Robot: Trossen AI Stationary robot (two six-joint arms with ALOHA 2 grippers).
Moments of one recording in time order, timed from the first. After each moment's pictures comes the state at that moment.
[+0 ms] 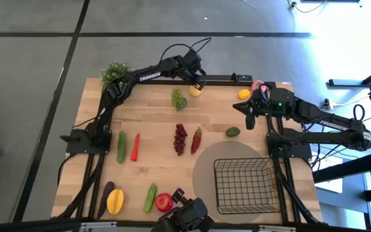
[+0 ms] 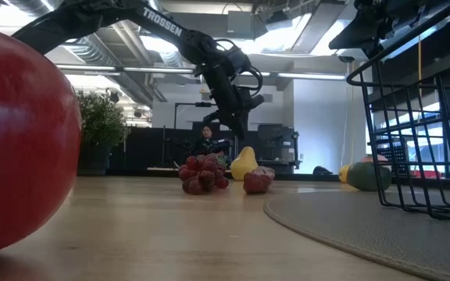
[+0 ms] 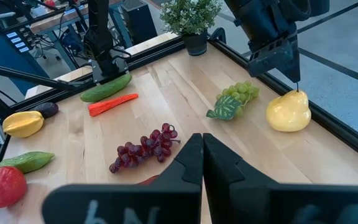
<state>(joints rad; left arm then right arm) 0.59 2.25 2.02 -0.61 -0.04 -0.28 -0.31 0.70 0.73 -0.39 -0.02 0.25</state>
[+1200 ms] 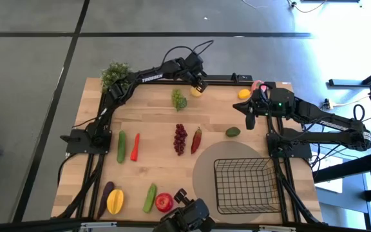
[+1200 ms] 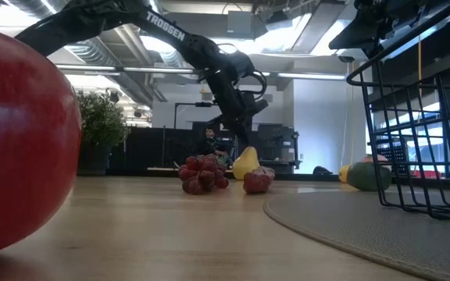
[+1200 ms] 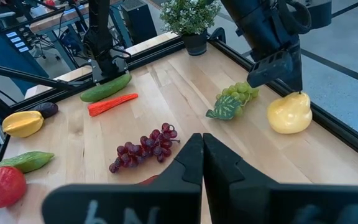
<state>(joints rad) 0.58 2.28 2.02 -0.57 -0.03 -0.25 -0.31 0.70 0.73 -0.39 -0.02 0.25</state>
